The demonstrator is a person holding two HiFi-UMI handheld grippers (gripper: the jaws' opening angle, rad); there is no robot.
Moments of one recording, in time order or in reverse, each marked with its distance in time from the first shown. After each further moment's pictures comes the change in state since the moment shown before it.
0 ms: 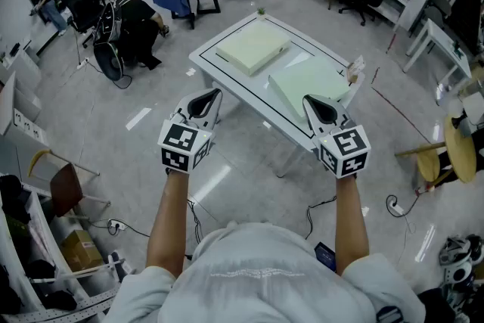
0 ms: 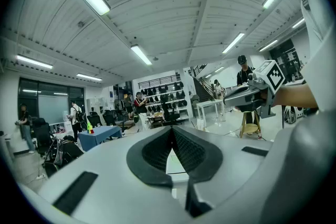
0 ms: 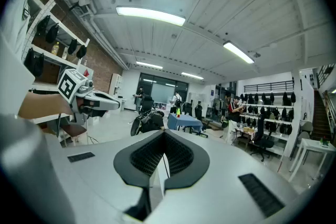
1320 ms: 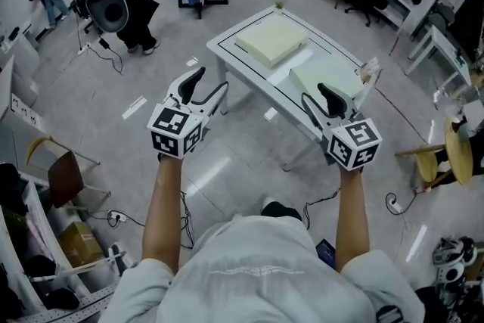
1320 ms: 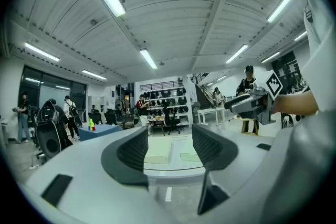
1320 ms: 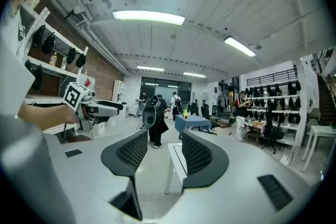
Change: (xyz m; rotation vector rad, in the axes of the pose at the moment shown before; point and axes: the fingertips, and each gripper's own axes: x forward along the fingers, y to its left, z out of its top) left arm -0.066 0.093 -0.019 -0.084 -0.064 0.001; right arm 0.046 0.075 0.030 0.090 -0.031 0.051
